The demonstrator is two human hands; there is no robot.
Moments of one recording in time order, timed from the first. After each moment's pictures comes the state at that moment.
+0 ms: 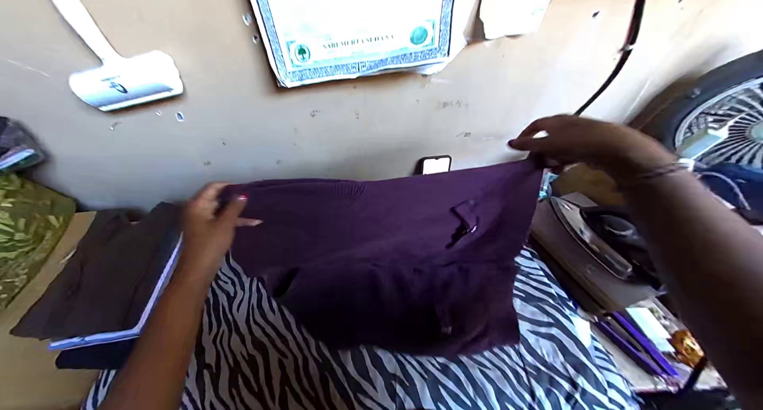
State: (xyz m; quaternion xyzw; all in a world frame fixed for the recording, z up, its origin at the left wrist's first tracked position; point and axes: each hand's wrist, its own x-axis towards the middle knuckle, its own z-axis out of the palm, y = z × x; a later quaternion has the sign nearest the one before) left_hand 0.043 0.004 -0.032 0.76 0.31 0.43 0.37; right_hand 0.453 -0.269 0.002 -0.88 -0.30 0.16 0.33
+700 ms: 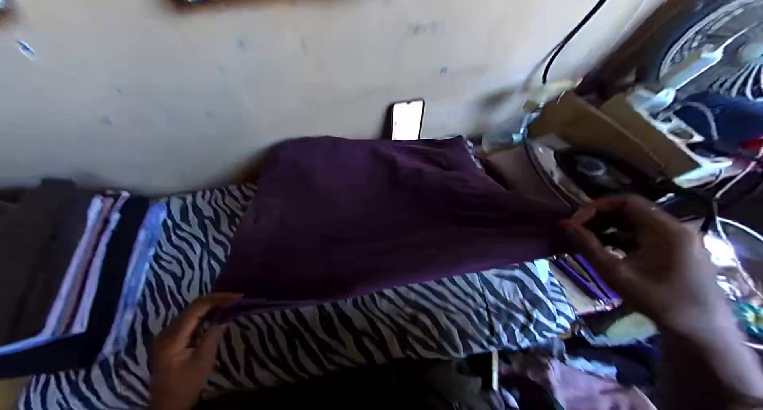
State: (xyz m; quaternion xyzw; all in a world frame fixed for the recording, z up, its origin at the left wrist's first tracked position) left_hand -0.036 -0.057 -0.194 0.87 0.19 0.35 0.28; right_hand 0.364 -0.416 -0.139 -0.83 -0.40 -0.07 0.39
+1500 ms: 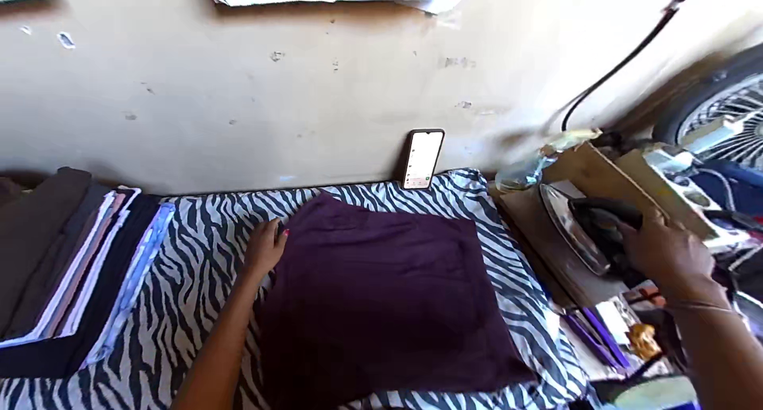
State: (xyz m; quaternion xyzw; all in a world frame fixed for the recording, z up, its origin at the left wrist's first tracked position) left_hand 0.118 0.072 -0.274 0.89 0.36 0.11 0.26; right_hand 0.563 -0.439 -0.190 -0.99 -0.14 -0.05 0.08
